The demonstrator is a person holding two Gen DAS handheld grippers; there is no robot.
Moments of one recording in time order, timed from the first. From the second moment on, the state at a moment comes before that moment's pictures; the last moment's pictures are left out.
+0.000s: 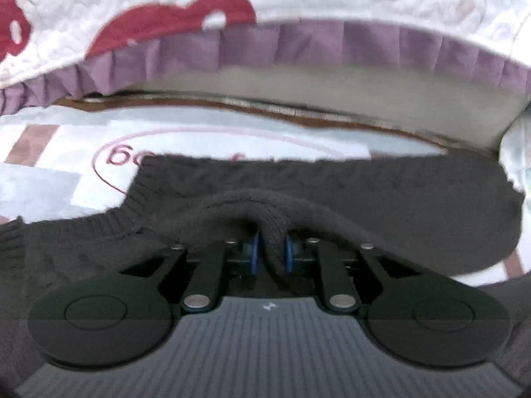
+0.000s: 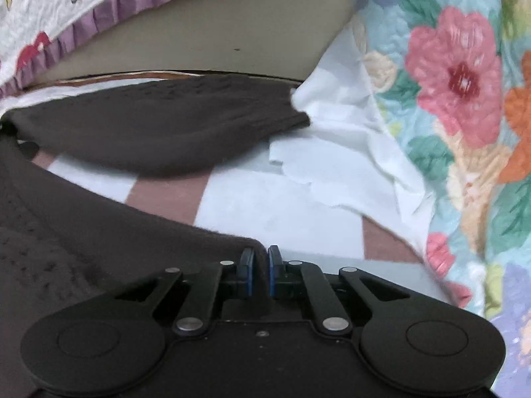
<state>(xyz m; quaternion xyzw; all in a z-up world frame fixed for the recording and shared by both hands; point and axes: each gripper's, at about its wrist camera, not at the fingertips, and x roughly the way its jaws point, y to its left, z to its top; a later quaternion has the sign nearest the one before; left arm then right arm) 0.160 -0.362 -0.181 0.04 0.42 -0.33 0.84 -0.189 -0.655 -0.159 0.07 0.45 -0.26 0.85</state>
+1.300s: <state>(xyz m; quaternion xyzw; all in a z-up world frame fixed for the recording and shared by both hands) 0.222 -0.459 -0.188 0.29 0.40 -0.46 0.74 -0.047 -0.666 -0.143 0.41 0.37 -0.16 0.81</state>
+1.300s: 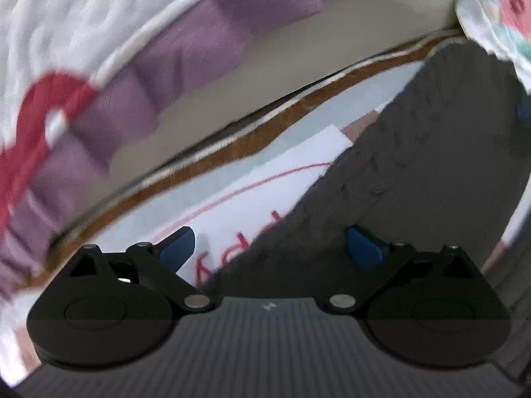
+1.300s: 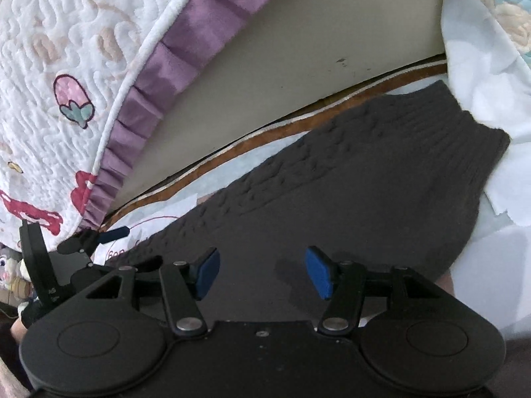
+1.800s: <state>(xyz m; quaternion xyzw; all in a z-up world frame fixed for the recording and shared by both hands) 0.154 -0.354 -0.110 0.18 0.26 -0.51 0.80 -0.040 -0.627 -0.099 0.38 0.30 -0.19 0.86</state>
